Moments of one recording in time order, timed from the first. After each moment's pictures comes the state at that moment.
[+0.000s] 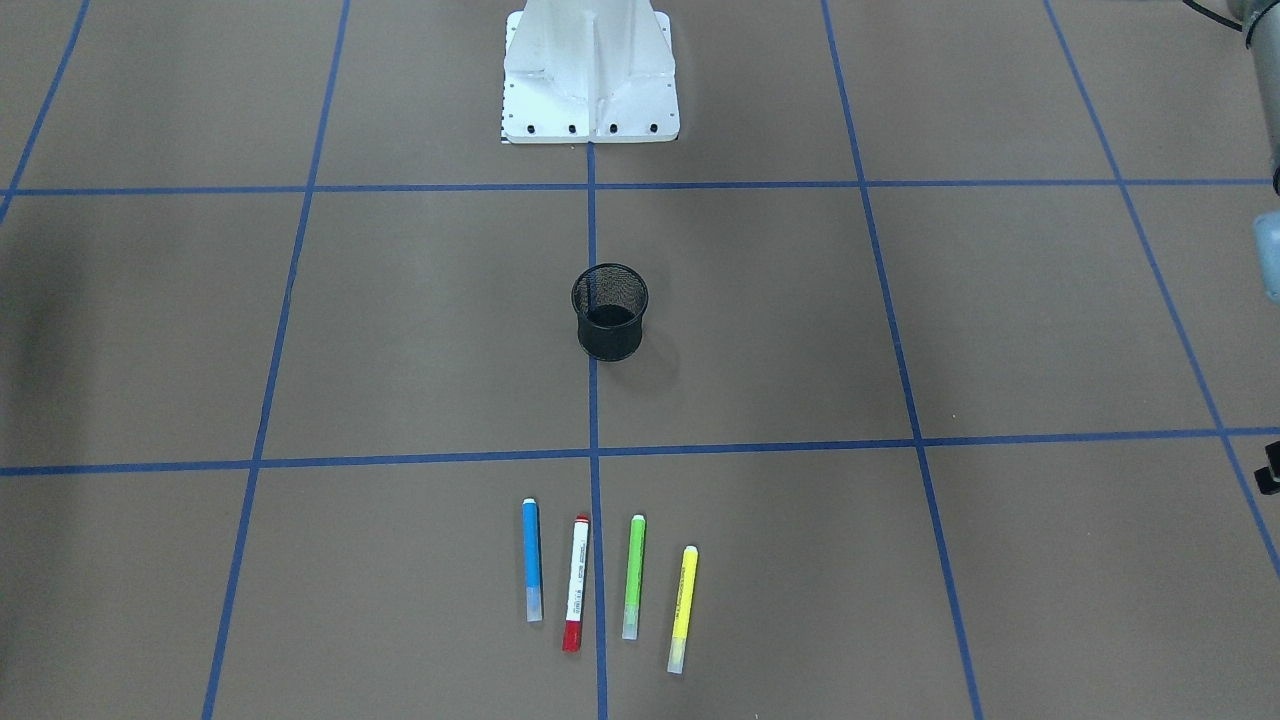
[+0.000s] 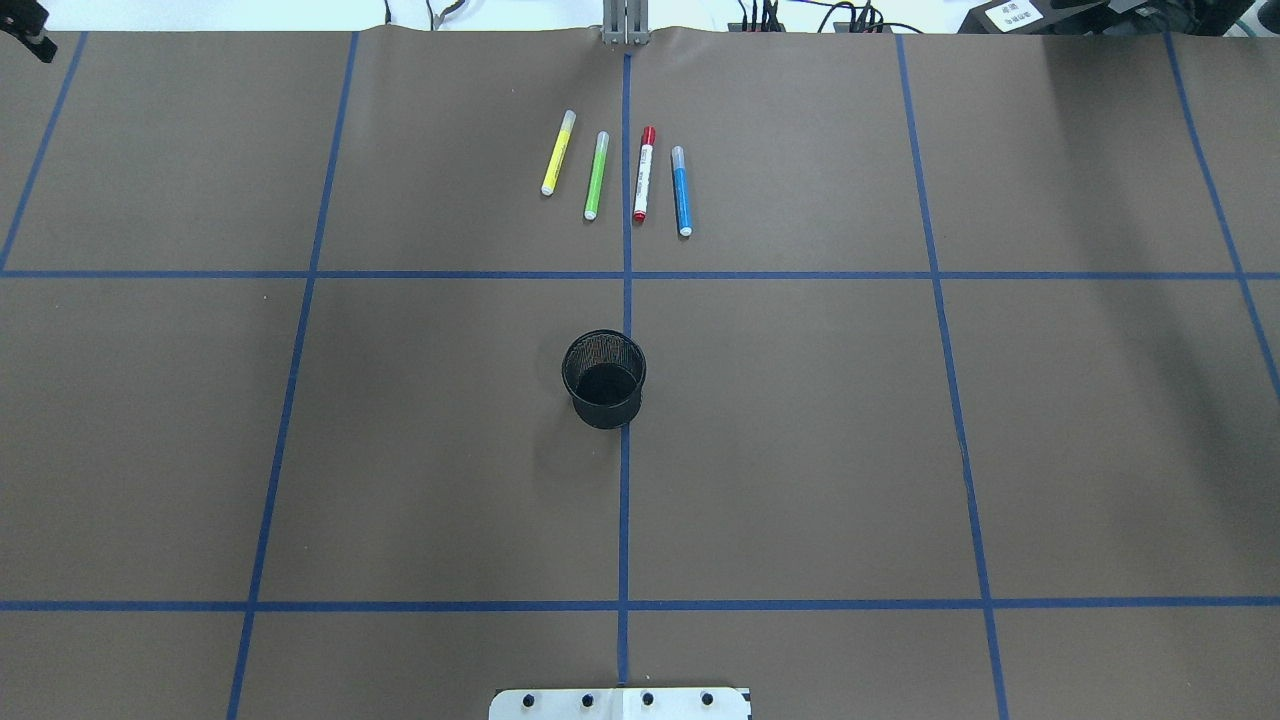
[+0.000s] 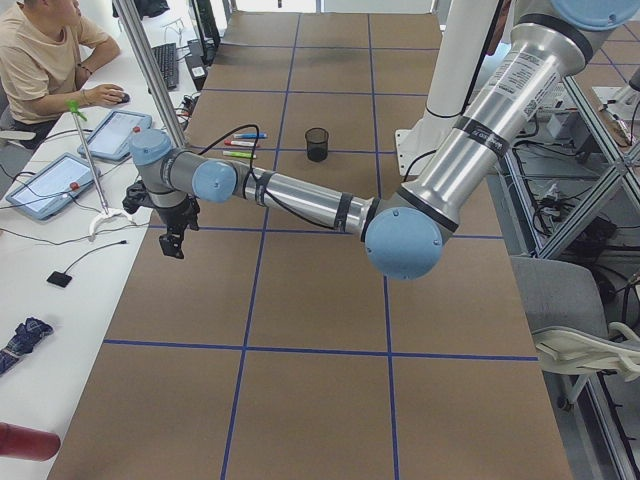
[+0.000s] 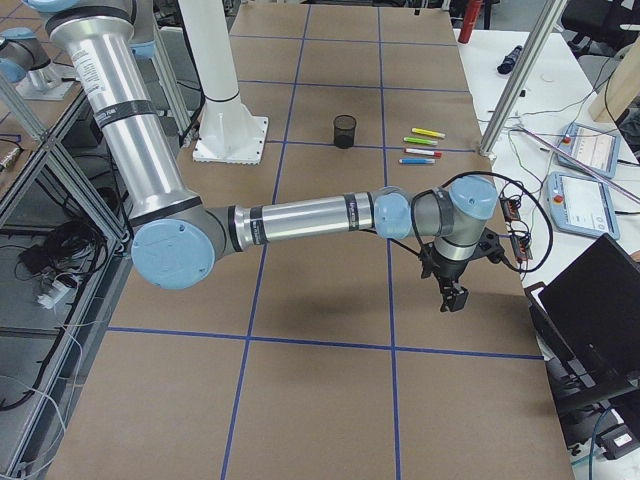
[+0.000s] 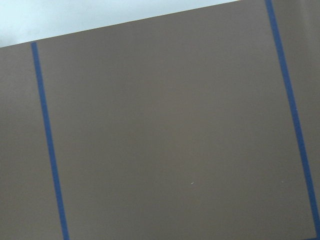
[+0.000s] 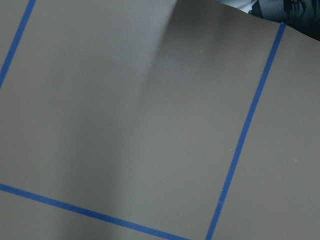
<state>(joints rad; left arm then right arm) -1.41 -2.12 -1.25 -1.59 -2.29 -0.13 1.53 -1.23 1.39 -1.65 2.24 -0.26</state>
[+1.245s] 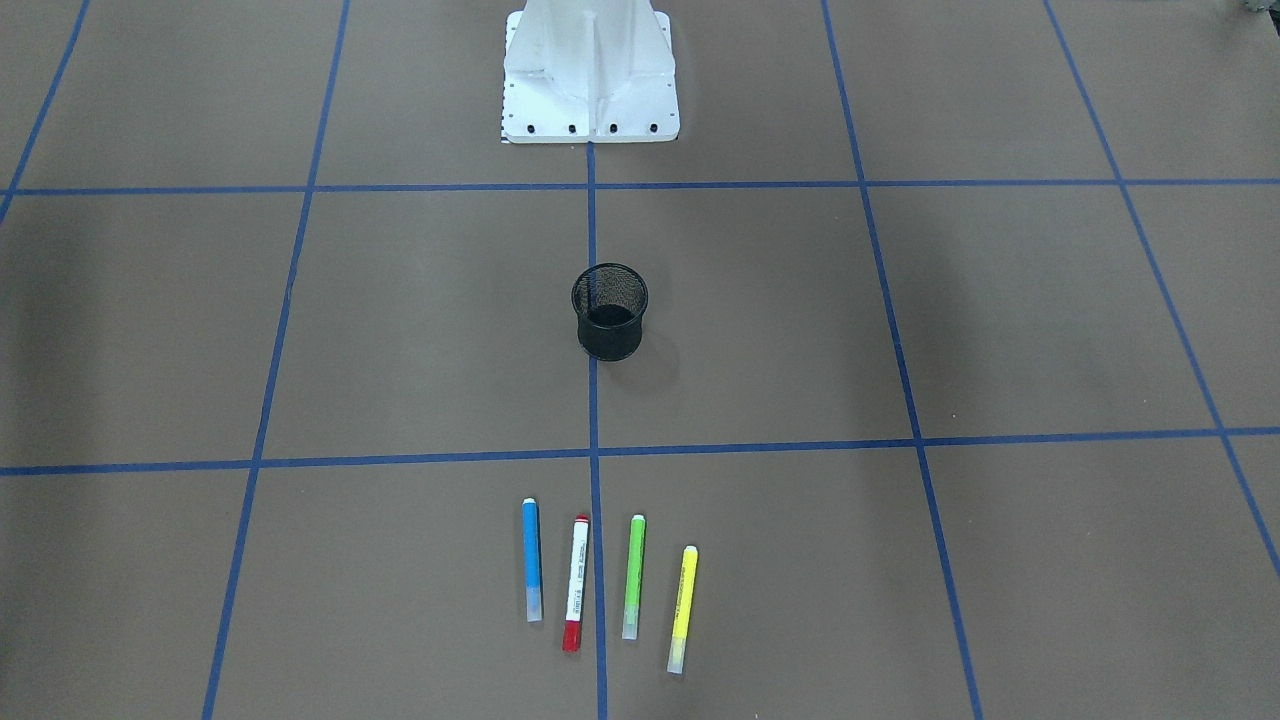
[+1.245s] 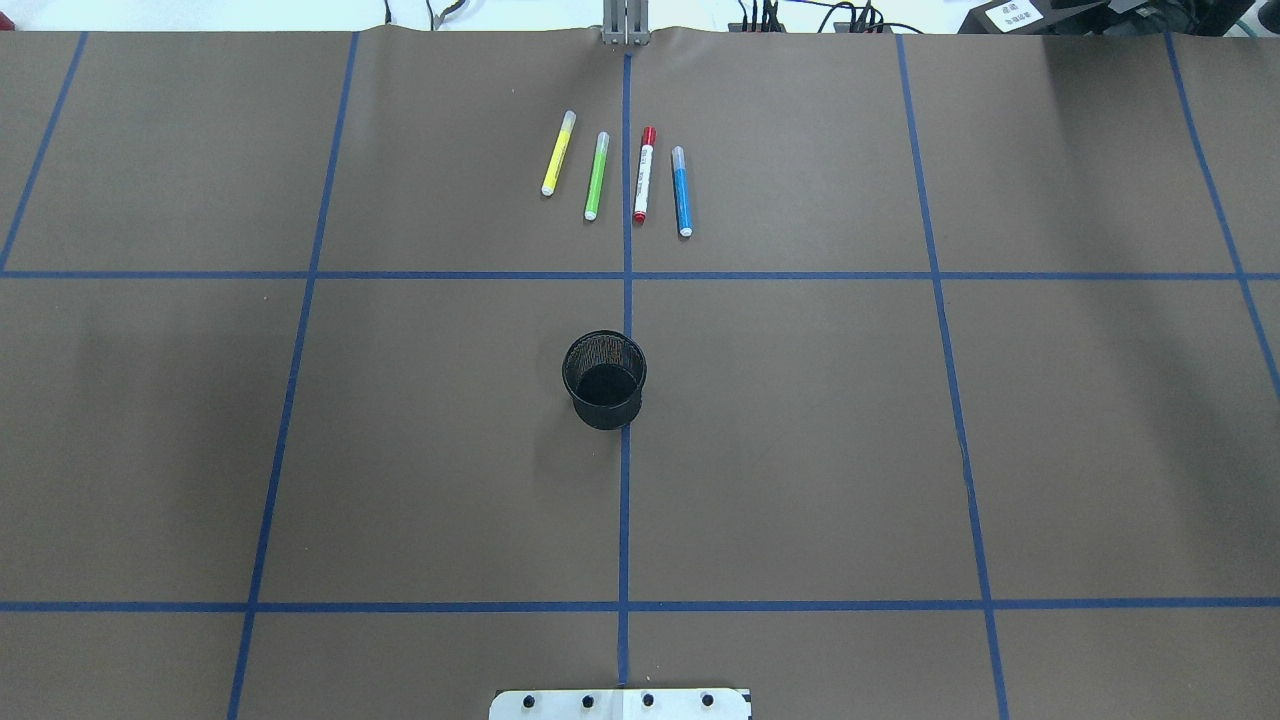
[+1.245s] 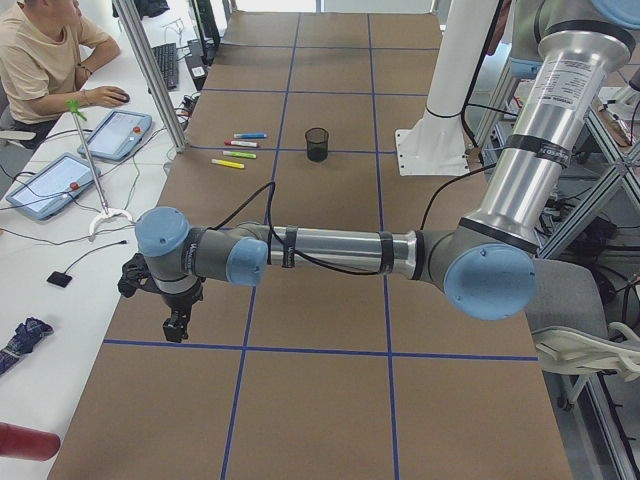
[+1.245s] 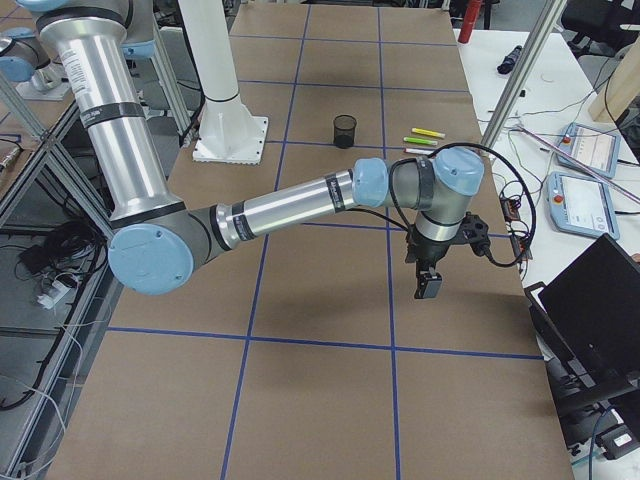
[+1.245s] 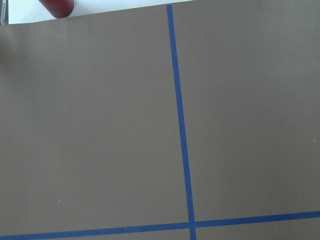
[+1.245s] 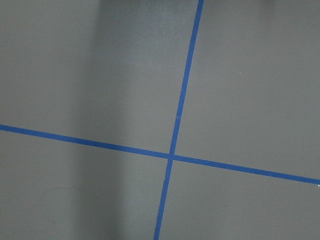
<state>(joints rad) -1.60 -1.92 -1.30 -1.58 -2.36 -0.05 1.53 -1.25 1.61 -1.92 2.24 -0.05</state>
